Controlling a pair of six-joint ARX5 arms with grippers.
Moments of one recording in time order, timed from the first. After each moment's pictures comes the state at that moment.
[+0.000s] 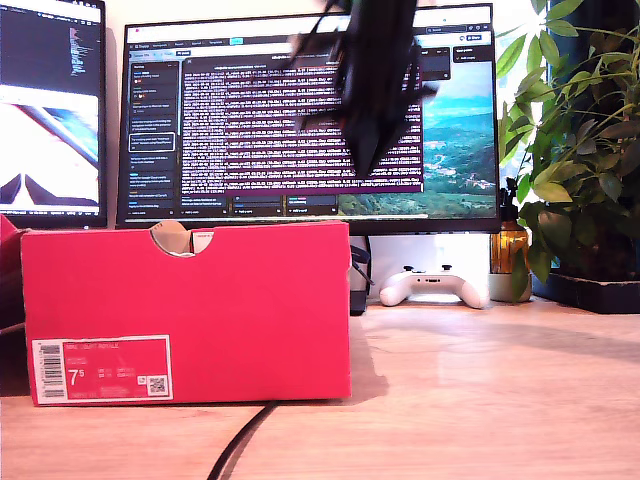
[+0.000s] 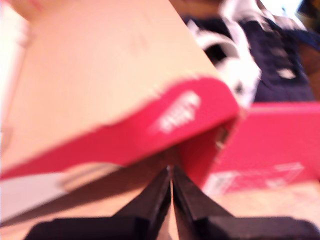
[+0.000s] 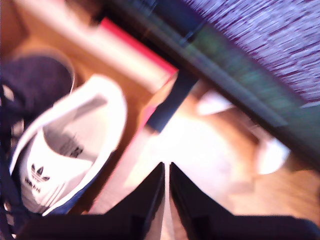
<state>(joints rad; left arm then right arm) -0.27 0.26 0.03 -0.15 0.07 -0.24 0.57 1.91 1.81 -0.71 0.34 -0.13</state>
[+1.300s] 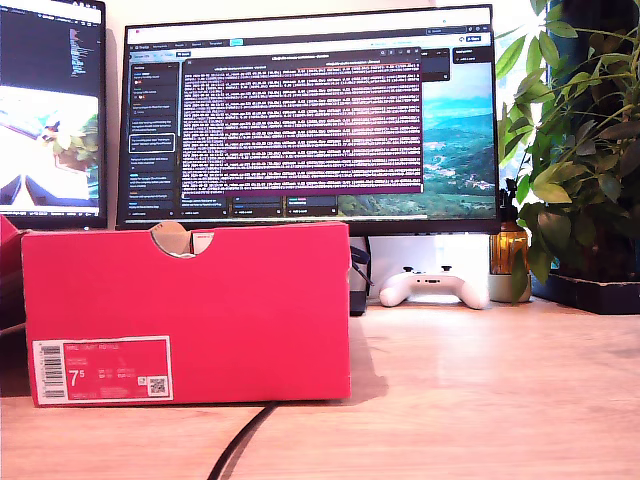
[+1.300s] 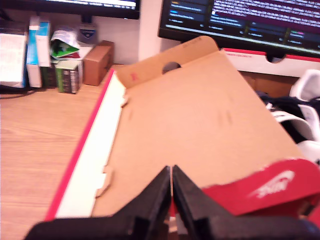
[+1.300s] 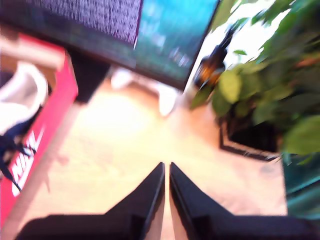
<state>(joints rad) 0.03 0.00 0.02 -0.22 0.10 -0.22 0.38 1.14 1.35 -0.80 0.28 -0.08</state>
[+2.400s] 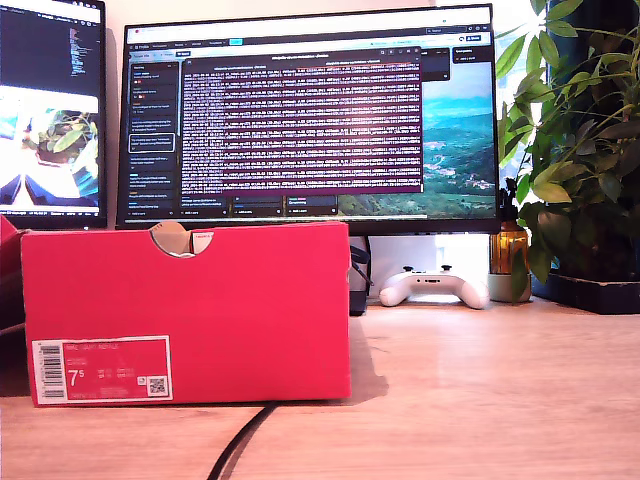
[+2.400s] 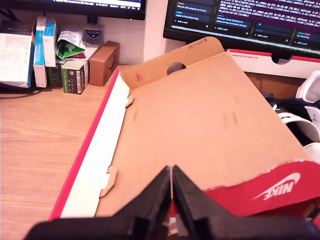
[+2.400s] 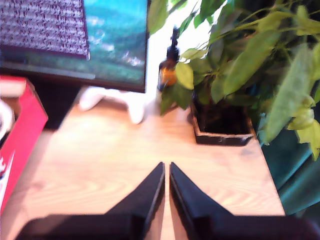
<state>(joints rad) 0.03 0.00 0.02 -0.21 0.10 -0.22 0.25 0.80 0.90 -0.51 0.30 0.02</state>
